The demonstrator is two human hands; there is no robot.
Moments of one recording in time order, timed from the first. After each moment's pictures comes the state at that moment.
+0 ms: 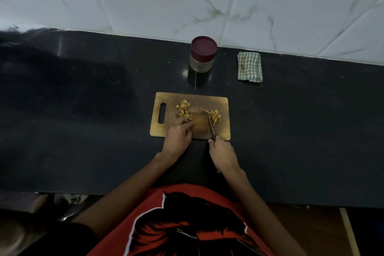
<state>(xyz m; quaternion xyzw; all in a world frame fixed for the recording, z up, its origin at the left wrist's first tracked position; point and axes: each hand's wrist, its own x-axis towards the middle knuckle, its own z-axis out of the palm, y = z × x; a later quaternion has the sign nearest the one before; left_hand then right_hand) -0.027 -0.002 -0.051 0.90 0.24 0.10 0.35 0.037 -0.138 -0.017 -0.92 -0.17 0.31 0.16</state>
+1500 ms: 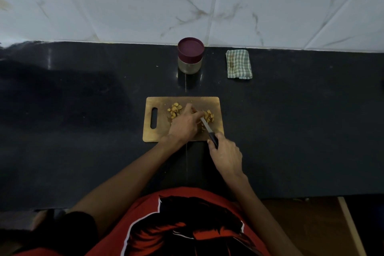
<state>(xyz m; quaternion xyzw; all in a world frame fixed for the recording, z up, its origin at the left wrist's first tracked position) 0.026 0.001 -0.029 0.96 0.13 0.00 0.26 0.036 -0.159 -0.005 -0.94 -0.18 0.19 0.19</state>
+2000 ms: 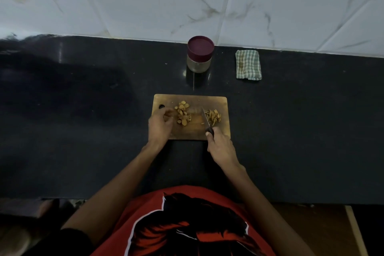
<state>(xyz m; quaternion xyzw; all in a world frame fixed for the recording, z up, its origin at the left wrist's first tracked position) -0.028 0.044 -0.041 0.79 0.38 0.15 0.46 0.046 -0.131 -0.013 -0.91 -0.19 0.28 0.24</state>
